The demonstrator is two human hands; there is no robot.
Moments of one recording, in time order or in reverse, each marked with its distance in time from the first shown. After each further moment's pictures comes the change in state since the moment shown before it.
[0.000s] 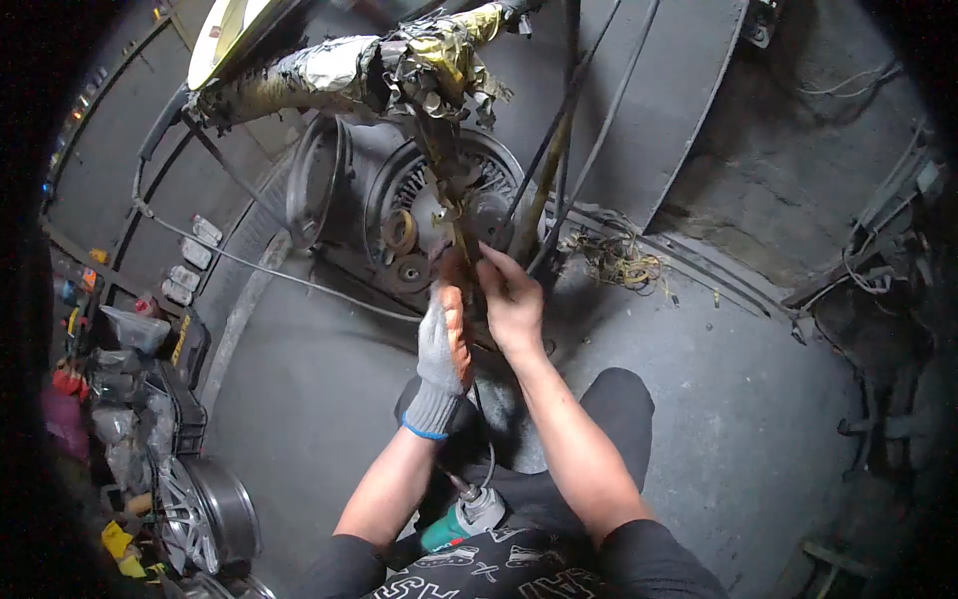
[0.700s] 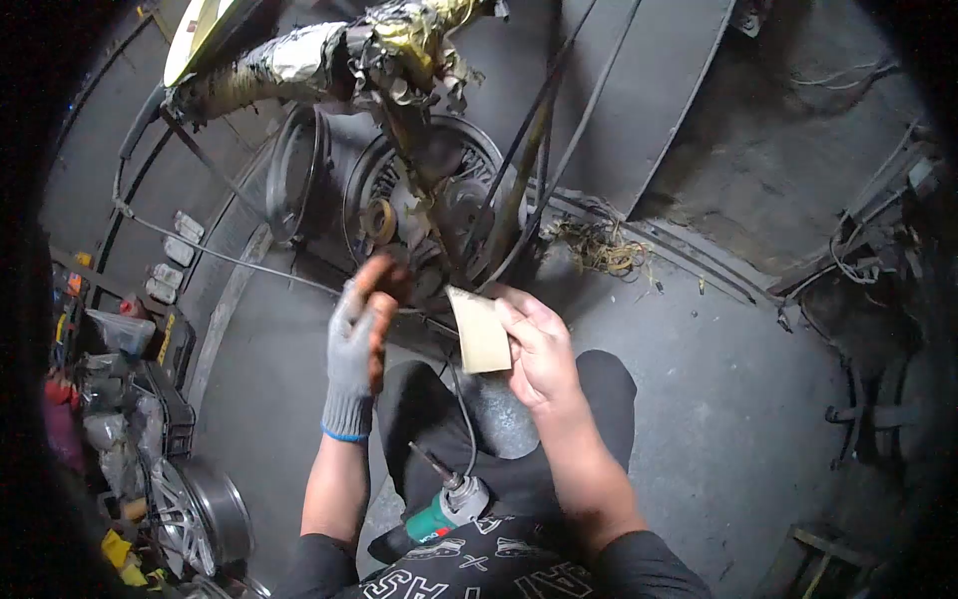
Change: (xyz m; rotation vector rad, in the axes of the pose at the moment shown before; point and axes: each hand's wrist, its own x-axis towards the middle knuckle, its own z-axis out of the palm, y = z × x) left_hand -0.018 0.111 0.046 0.770 0.061 0.065; right_hand -0.047 -0.059 -0.044 0.656 -0.006 0.515
